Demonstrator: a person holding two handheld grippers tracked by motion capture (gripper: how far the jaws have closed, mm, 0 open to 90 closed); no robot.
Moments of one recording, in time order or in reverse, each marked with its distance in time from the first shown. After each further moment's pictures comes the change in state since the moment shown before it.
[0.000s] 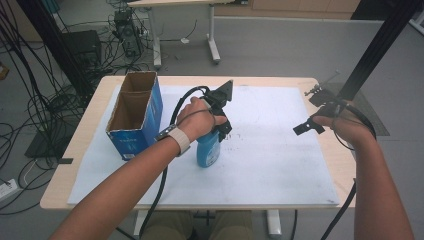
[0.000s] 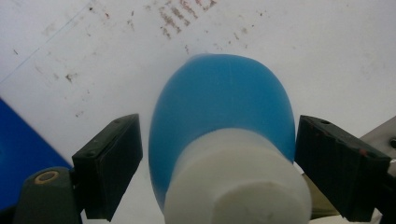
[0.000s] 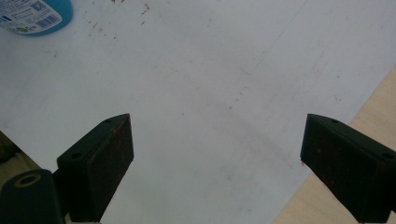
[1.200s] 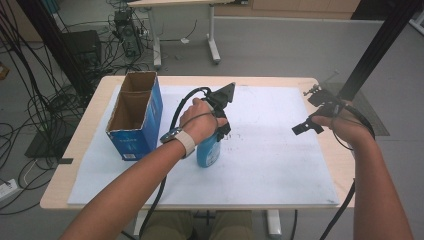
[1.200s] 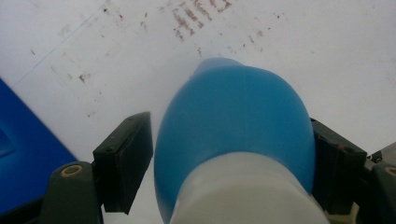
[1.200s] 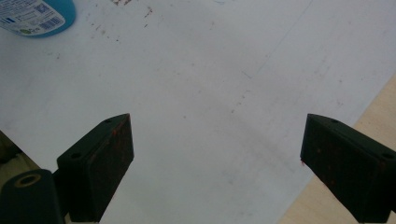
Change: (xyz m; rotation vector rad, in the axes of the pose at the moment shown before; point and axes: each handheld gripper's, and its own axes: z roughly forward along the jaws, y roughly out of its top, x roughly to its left) left arm -0.012 0.004 0.007 0.005 0.064 -0.009; right arm 0.001 0.000 0.001 -0.008 0.005 -0.008
